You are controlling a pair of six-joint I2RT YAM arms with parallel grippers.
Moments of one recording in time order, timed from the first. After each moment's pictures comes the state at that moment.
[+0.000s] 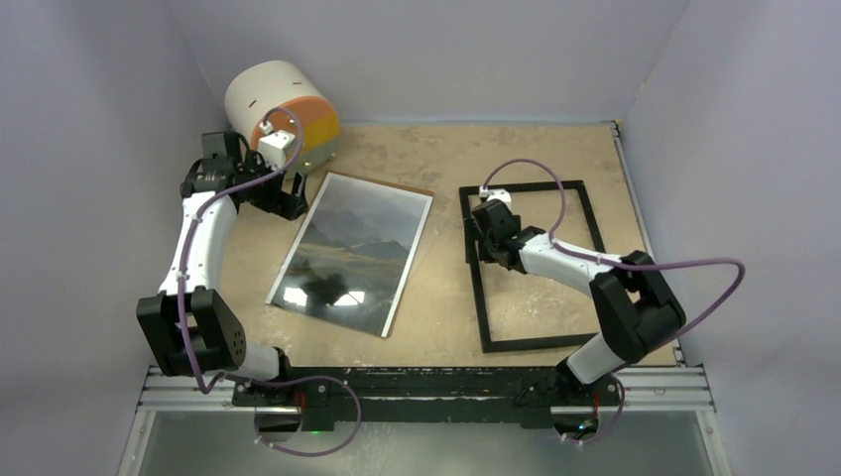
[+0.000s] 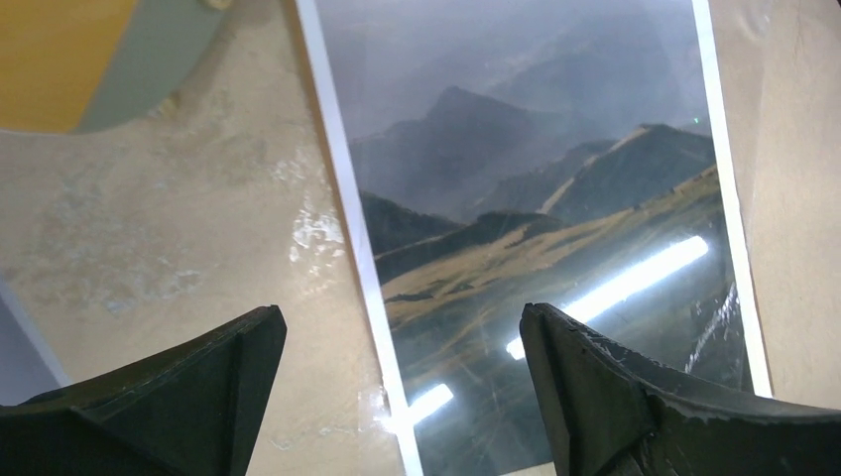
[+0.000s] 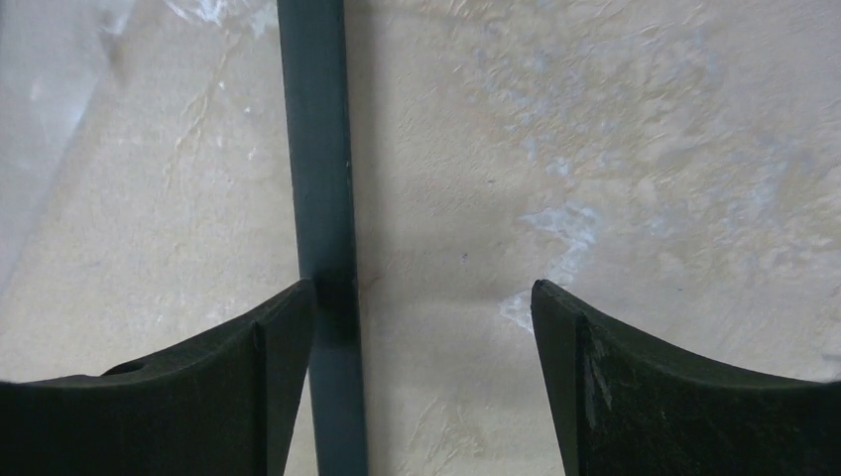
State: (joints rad) left arm 0.16 1.43 1.30 -0.74 0.47 0.44; right arm 0.57 1.53 0.85 -0.27 0.32 0.40
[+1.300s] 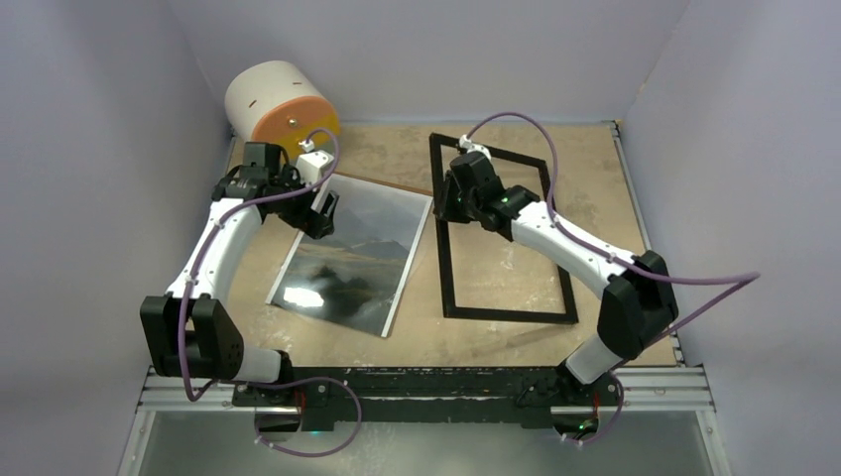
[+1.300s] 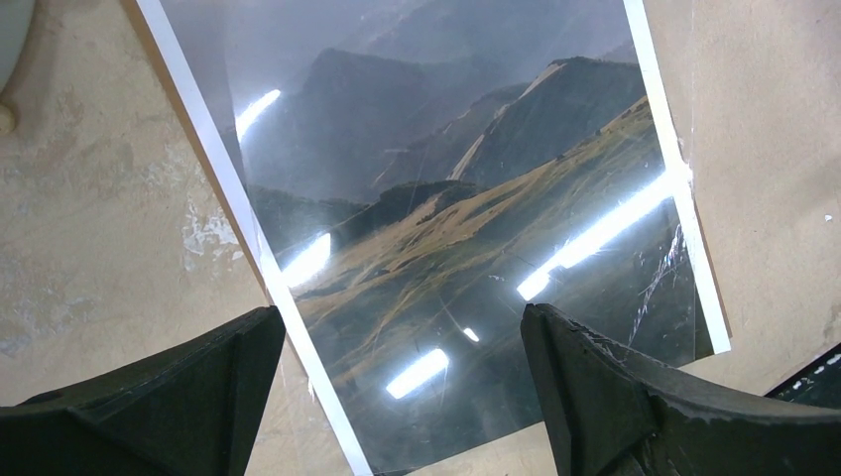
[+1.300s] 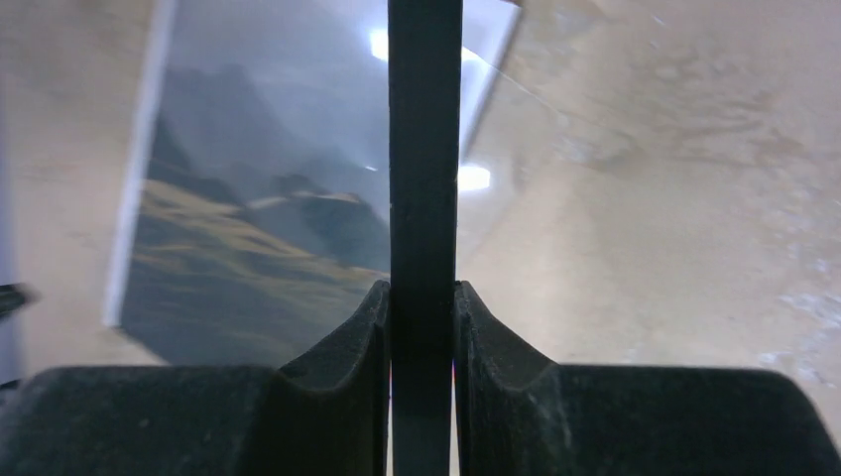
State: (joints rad) left arm -0.04 1.41 1.22 -0.80 0.40 0.43; right arm 0.65 1.61 1.27 -0.44 0.15 0.63
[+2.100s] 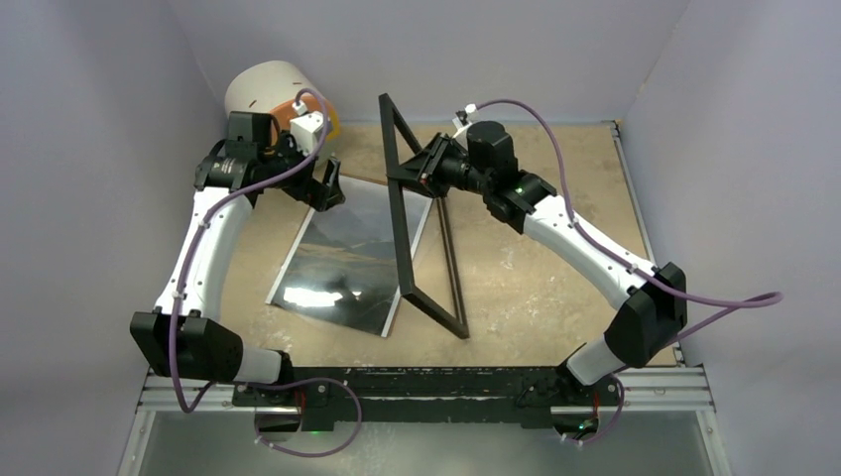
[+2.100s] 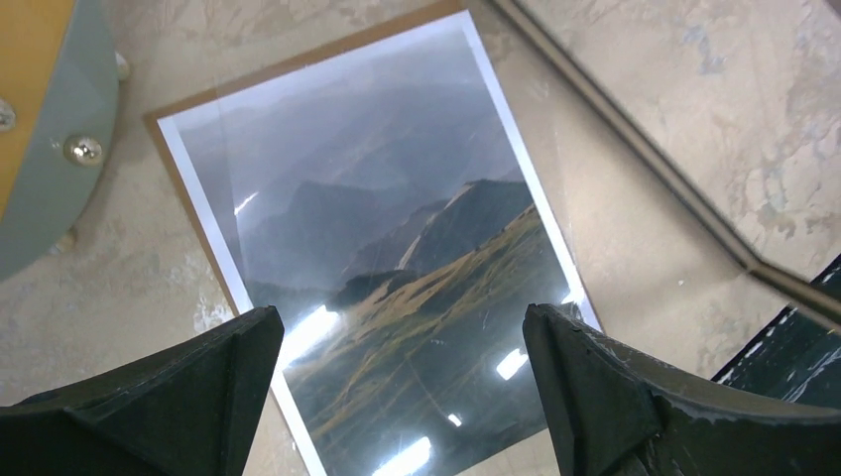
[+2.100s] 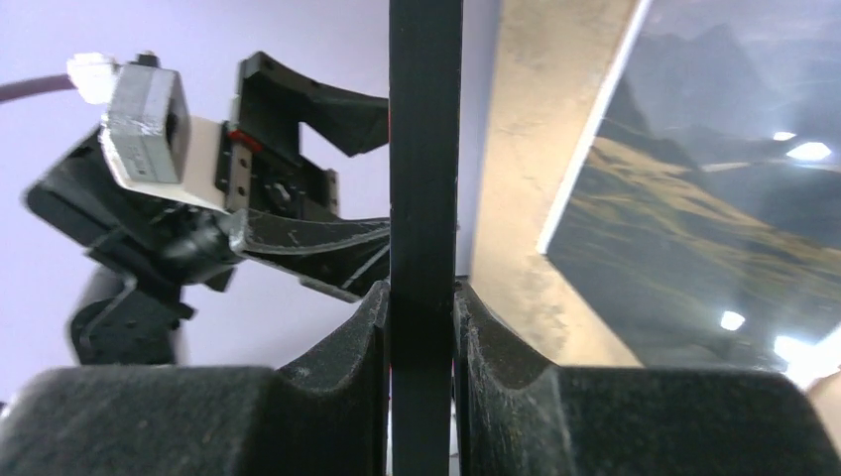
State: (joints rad) left arm -0.08 1.40 1.48 -0.89 0.51 0.32; right arm 0.65 1.54 1.43 -0.23 -0.32 1.15
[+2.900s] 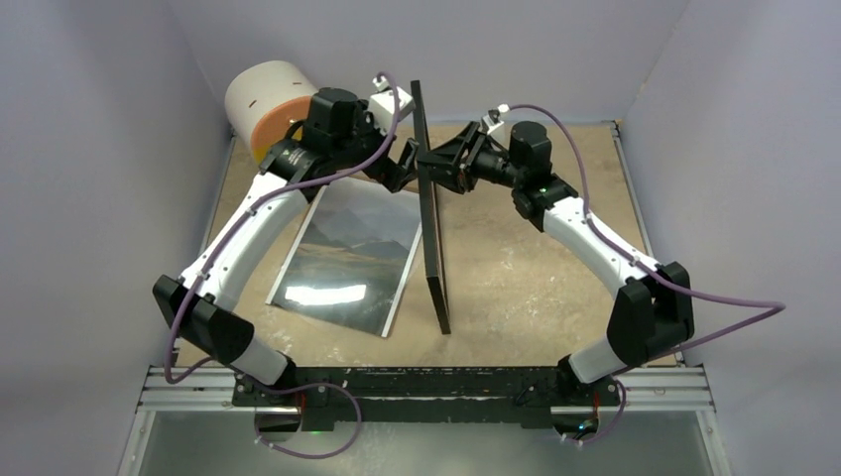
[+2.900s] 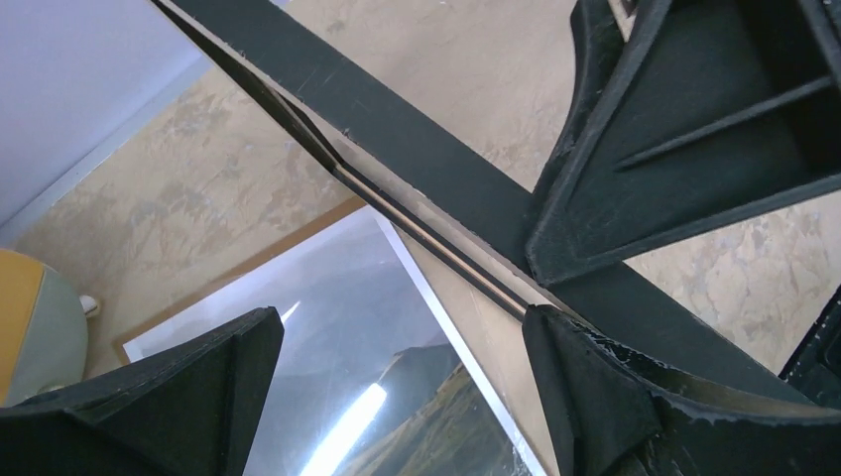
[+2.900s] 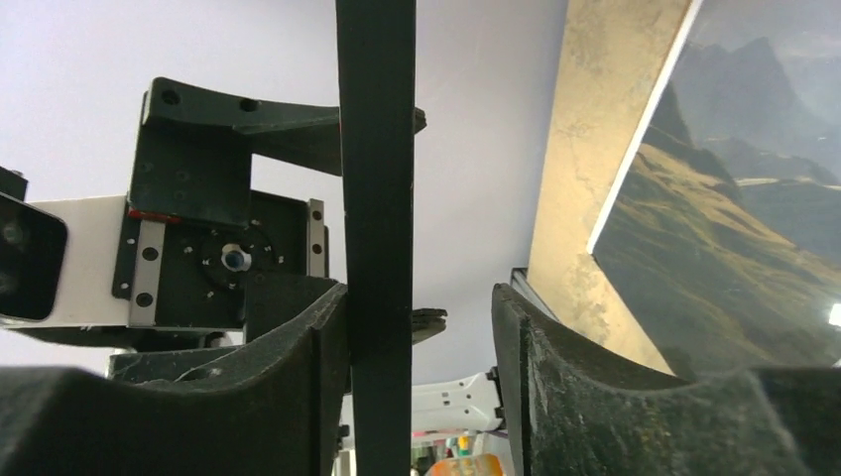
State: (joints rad) left arm -0.47 1.52 1.69 -0.67 0.30 0.13; right arm 0.43 1.52 1.22 0.14 -0.65 1.35
